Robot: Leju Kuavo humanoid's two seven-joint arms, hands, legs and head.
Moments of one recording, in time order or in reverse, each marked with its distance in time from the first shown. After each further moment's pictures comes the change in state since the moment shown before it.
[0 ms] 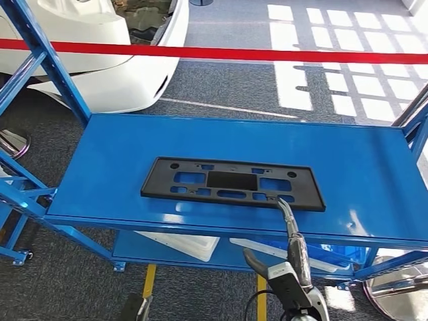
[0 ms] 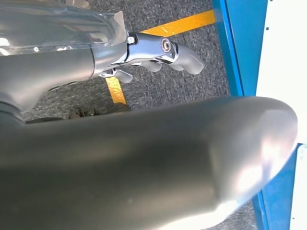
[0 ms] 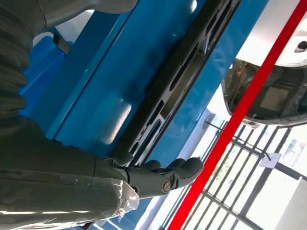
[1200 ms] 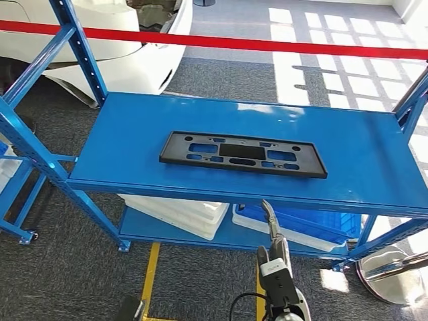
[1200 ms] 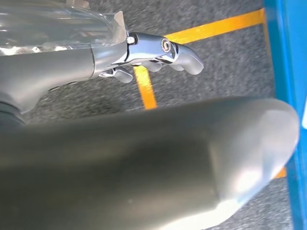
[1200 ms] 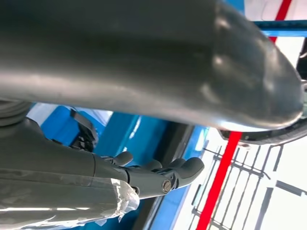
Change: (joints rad) left arm 0.018 0.009 -0.021 -0.005 0.041 0.022 0.009; right arm -0.021 0.062 0.061 0.069 -0.164 0.032 -0.039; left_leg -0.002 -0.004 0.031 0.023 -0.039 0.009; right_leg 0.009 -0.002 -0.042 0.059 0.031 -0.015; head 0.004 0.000
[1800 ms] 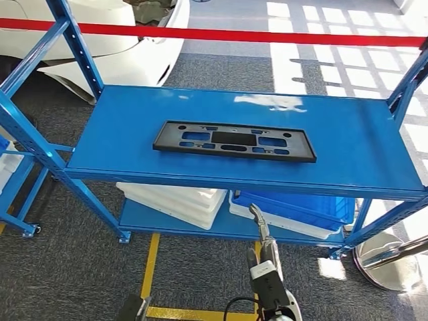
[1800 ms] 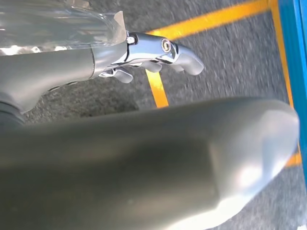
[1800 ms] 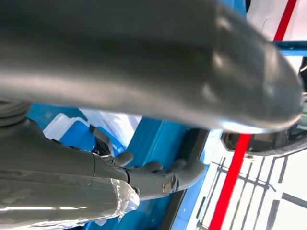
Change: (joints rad) left arm -0.005 0.001 -0.019 0.000 0.002 -0.002 -0.003; right arm -0.001 0.013 0.052 0.035 -0.012 0.000 0.000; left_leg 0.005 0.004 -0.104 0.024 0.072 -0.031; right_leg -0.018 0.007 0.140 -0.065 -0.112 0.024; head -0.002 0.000
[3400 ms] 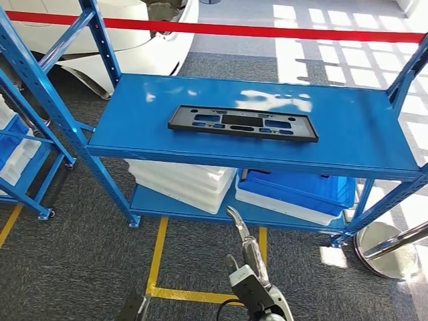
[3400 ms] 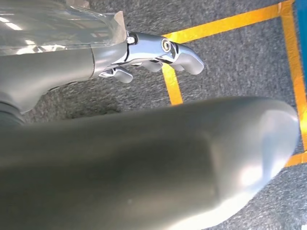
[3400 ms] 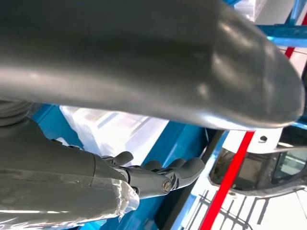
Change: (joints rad) left arm -0.011 -0.005 -0.010 -0.007 0.007 -0.002 -0.016; right arm -0.066 -0.019 0.114 0.057 0.037 0.029 0.011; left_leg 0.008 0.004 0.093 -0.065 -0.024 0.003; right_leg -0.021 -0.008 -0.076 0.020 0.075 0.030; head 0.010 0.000
